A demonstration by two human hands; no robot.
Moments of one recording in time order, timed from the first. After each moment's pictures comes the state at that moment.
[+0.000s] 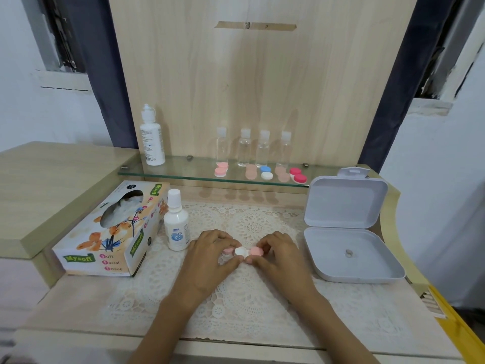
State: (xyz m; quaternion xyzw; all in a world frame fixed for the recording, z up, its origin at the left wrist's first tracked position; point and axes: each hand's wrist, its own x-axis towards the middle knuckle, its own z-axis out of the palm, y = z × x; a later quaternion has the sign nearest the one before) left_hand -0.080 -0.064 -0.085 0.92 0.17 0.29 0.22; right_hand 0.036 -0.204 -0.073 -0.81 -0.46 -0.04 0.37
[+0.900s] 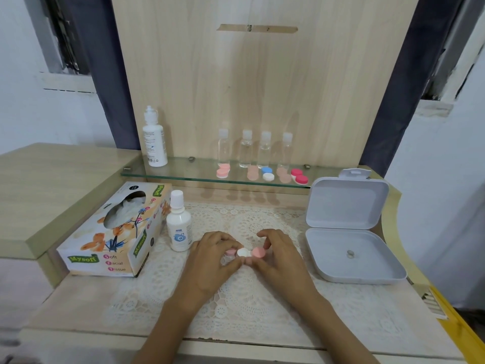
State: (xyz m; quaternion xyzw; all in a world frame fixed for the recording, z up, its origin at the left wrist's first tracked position) left_hand -0.079 -0.062 -0.091 0.91 0.16 0.31 0.21; right_hand 0.031 -0.203 -0.075 -0.80 -0.47 -0.02 0.38
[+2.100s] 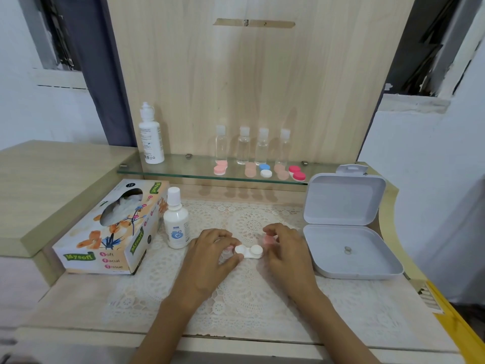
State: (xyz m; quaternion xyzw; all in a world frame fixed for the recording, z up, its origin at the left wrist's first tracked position) left_hand -0.080 -0.066 -0.089 0.92 0.16 0.30 0.20; right_hand 0.035 -0.207 -0.076 -0.82 -0.40 -0.09 0.40
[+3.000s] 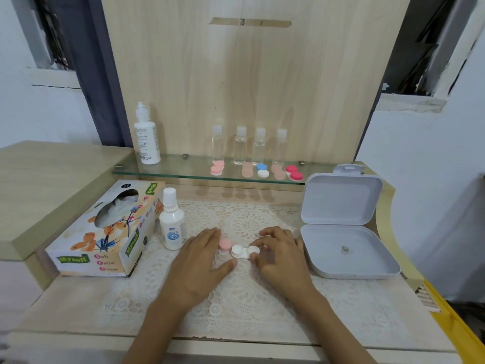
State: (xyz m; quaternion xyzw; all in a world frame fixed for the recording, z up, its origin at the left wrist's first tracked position) left_hand -0.097 -0.070 -0.075 0.95 0.23 0.17 0.14; right_hand 0.034 -0.208 -0.071 -0.85 -0.44 -0.08 0.29
